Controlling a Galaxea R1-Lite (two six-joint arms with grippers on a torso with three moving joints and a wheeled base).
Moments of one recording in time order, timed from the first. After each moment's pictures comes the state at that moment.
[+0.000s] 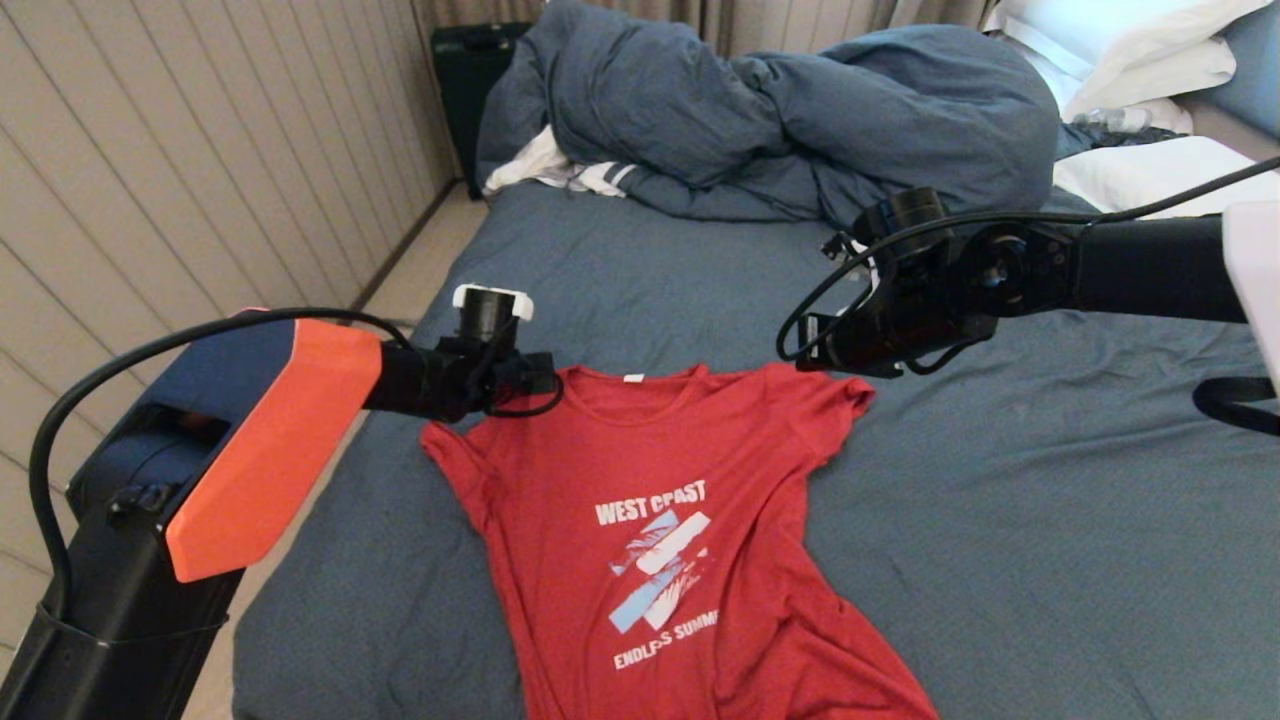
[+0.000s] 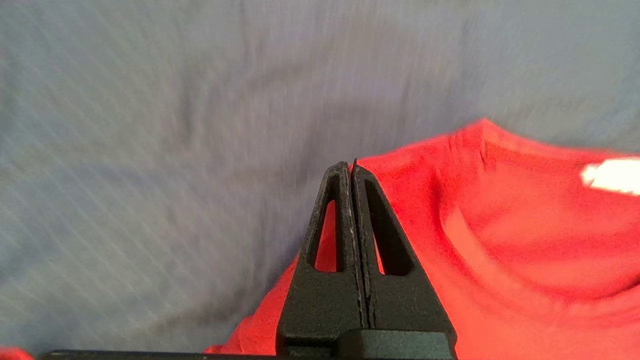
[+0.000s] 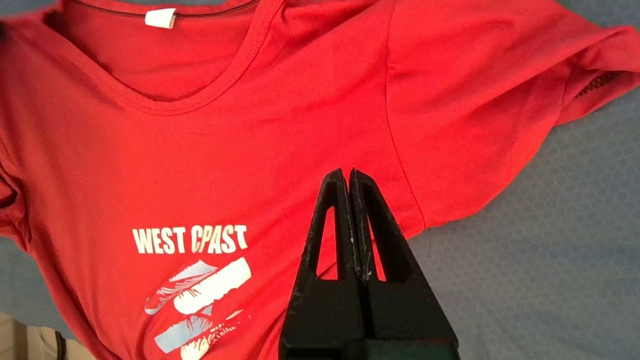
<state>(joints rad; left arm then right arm) -0.37 2.46 -1.85 -0.16 0.18 -0.28 0.28 2.10 -1.84 0.43 0.08 0.27</state>
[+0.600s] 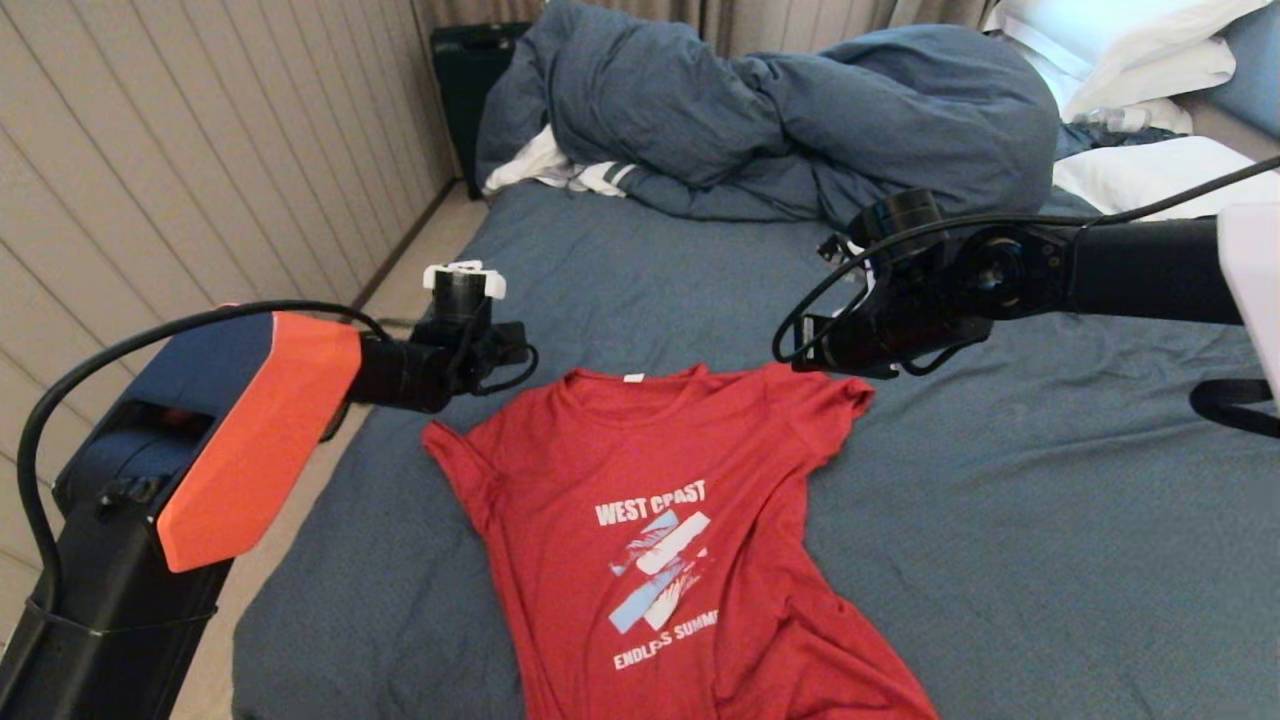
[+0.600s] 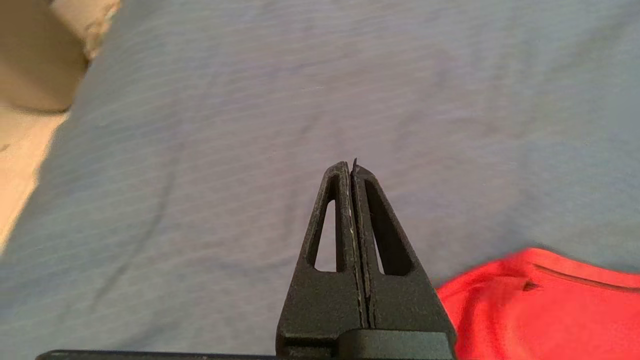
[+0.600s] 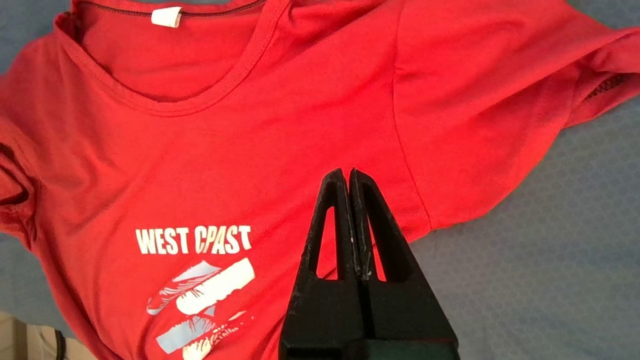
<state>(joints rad) -0.33 2.46 -1.86 -0.29 0.30 -0.21 0.29 2.10 -1.83 0.42 0.08 0.27</state>
